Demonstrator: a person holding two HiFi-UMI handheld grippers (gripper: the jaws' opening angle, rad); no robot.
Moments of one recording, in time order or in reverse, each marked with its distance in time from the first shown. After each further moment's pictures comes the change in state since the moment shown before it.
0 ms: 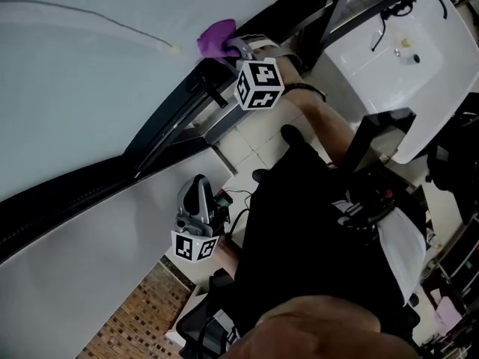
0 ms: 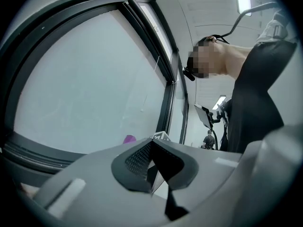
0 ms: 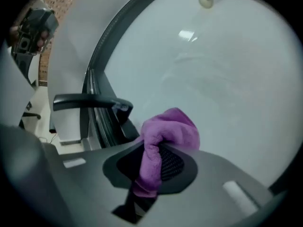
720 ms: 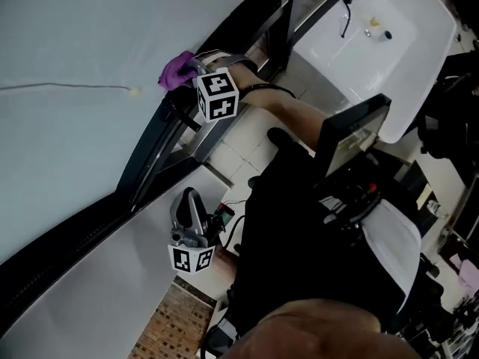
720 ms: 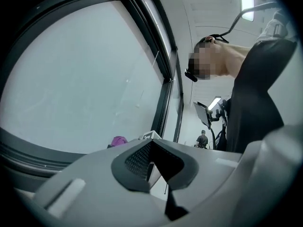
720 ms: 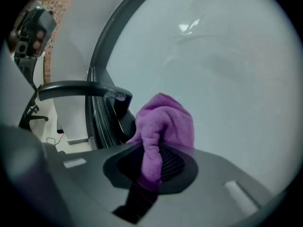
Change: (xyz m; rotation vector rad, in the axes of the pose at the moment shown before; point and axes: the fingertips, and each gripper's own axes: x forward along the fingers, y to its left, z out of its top) left arm 0.026 -0.002 -0.006 -0.015 0.013 -0.068; right arm 0.033 0.005 -0.017 -0.078 0.097 0.041
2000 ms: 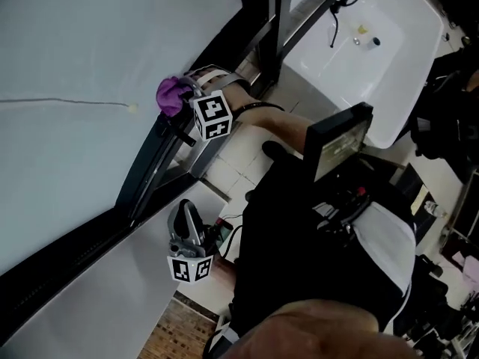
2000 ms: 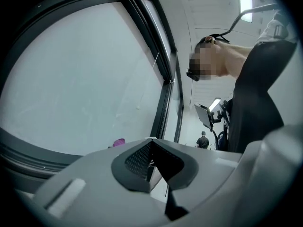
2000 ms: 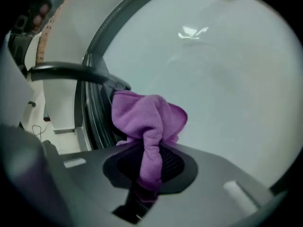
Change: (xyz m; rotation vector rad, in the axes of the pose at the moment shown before) left arm 0.003 0.004 0.001 -0.006 -0.024 0.004; right arm 0.002 -0.010 -0.013 -0.084 0.067 -0.161
